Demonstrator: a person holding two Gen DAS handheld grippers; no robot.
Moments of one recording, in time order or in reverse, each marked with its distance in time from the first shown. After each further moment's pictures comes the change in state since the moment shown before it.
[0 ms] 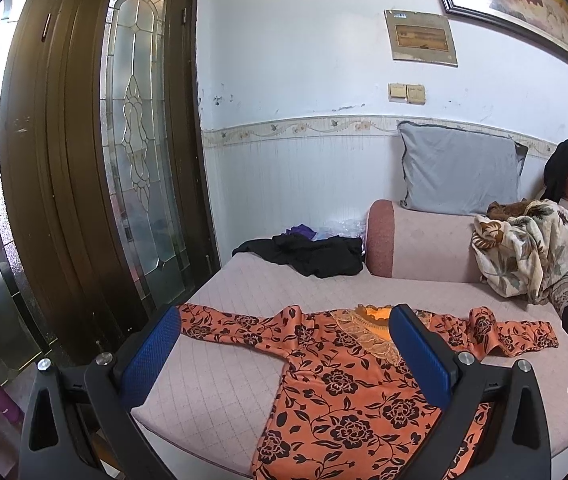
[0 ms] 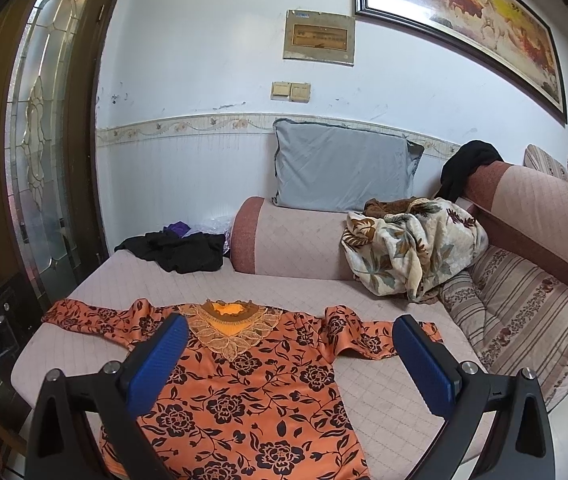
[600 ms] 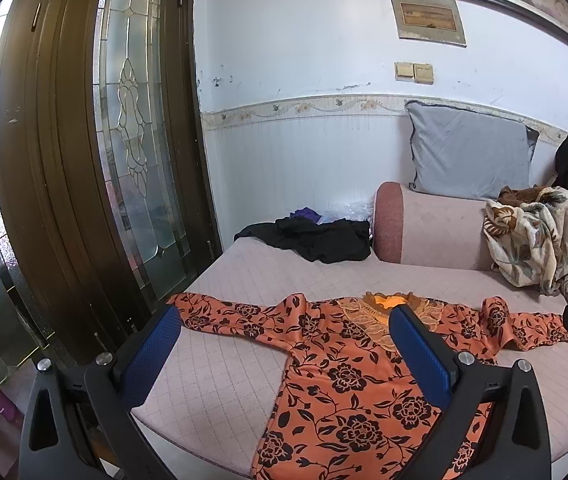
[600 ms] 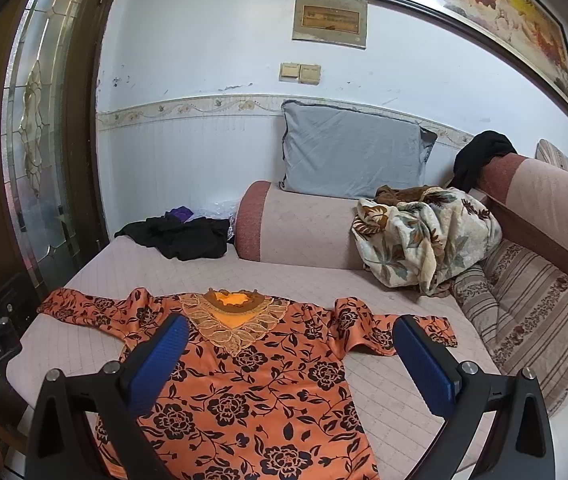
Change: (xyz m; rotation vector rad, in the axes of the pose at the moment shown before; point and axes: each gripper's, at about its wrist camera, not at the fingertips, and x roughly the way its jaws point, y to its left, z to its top) left arm 0.042 -0.004 -0.004 0.009 0.060 0.019; right arm 0.046 0.015 -0.006 -0.044 0.059 0.004
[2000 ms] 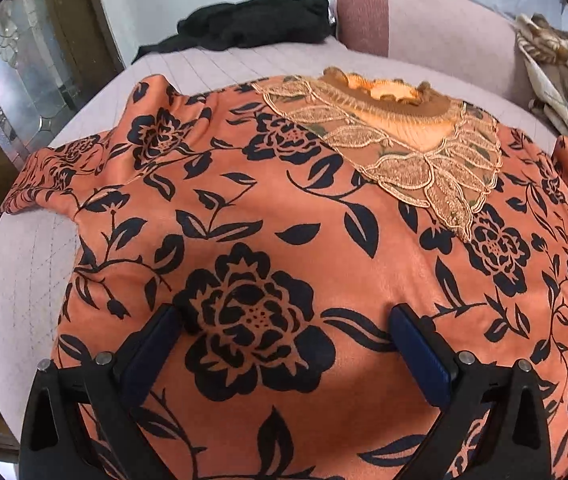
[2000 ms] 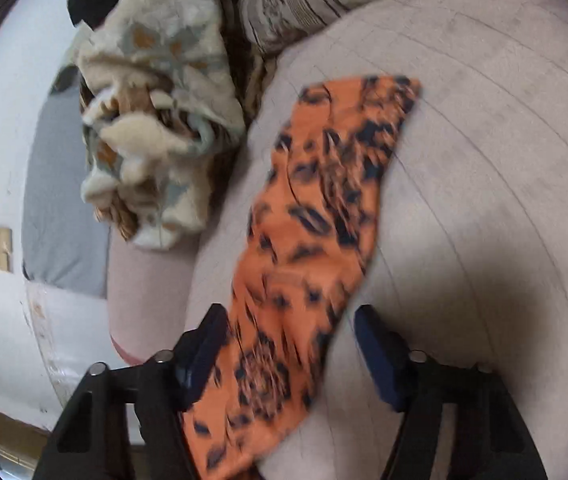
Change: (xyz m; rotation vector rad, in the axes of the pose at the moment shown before) left arm 0.325 -0.130 -0.180 0.093 0.551 -0.114; right arm 0.396 -0.364 -0.229 1.380 0.243 0.072
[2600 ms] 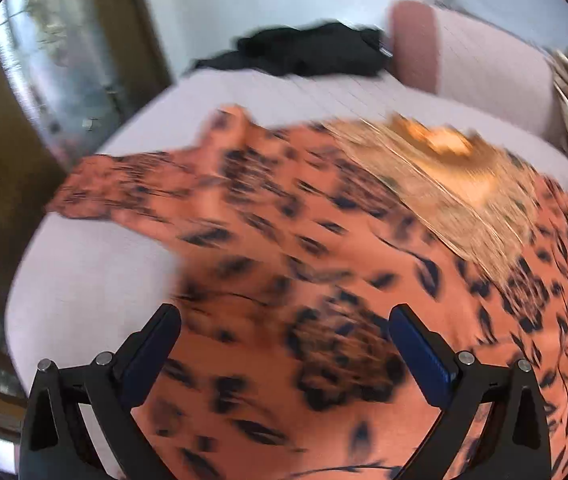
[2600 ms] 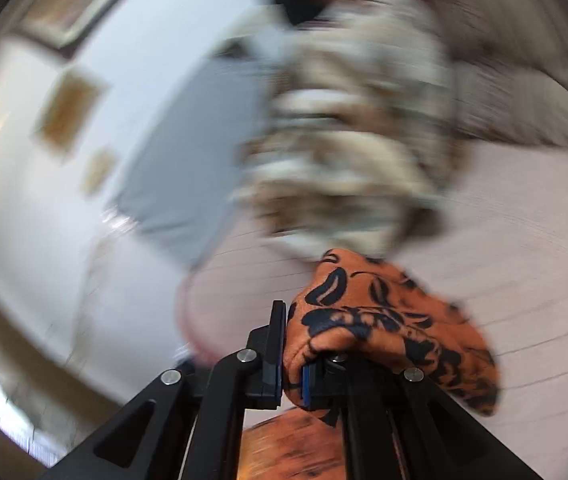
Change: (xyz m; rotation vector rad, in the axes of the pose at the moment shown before) left arm -0.036 0.055 0.025 -0.098 -0.051 0.136; right arm -0.048 0.183 -0.049 -0.458 -0.112 0.261
